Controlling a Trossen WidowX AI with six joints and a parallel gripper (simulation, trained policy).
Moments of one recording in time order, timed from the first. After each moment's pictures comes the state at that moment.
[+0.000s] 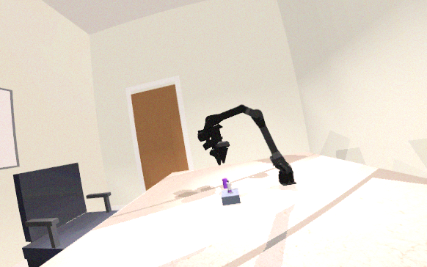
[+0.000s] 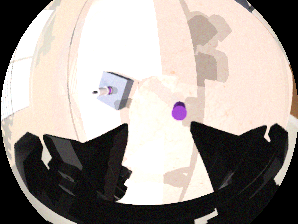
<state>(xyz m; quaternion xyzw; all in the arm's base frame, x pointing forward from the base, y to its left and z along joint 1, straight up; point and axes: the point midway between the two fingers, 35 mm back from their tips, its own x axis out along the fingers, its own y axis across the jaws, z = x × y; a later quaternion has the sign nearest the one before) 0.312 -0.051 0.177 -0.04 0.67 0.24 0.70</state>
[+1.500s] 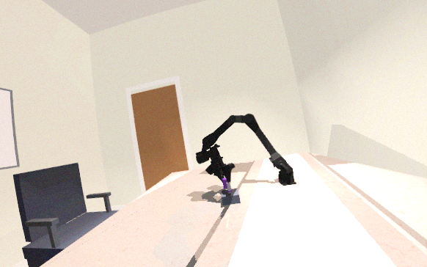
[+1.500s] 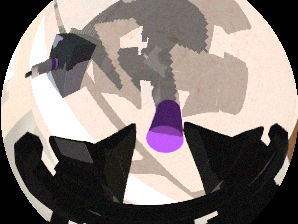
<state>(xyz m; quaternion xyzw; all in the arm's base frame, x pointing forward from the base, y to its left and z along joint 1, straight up) 0.312 -0.064 0.064 -0.18 0.73 0.28 0.60</state>
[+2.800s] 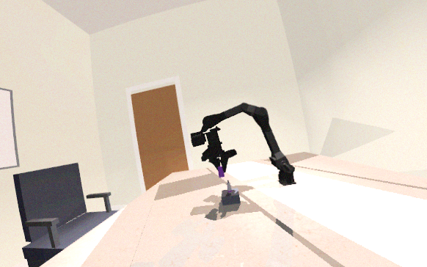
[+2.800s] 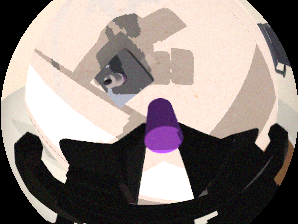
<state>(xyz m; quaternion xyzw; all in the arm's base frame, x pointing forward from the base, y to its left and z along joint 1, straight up) 0.313 0.026 0.151 -0.31 0.65 0.33 0.61</state>
